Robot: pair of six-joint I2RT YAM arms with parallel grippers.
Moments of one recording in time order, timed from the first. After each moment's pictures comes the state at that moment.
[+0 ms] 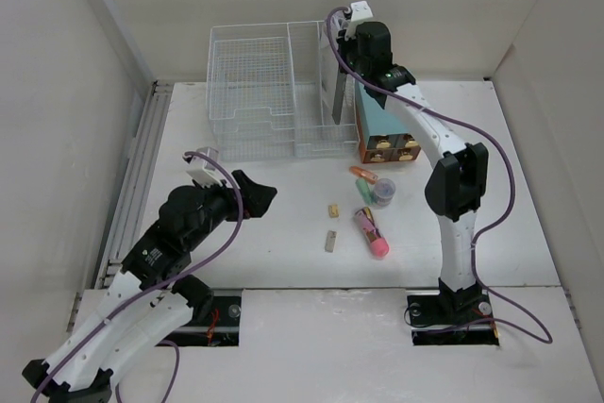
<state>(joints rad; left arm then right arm) -0.63 0.53 0.70 -0.45 -0.06 -0.68 0.43 2.14 2.14 -0.22 0.10 0.04</state>
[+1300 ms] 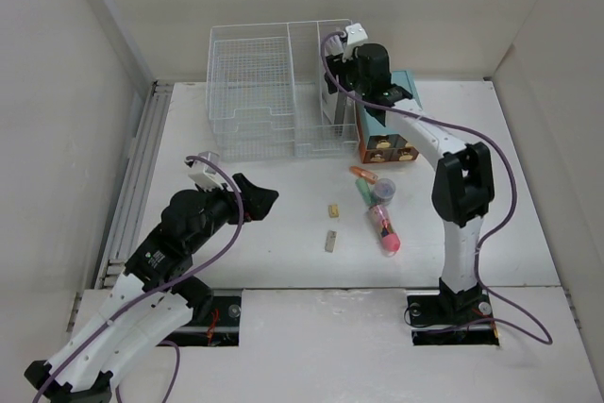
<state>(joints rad) -0.63 0.51 0.64 -0.41 -0.05 -0.71 0.43 2.07 1.85 -0.02 0.02 -0.02</state>
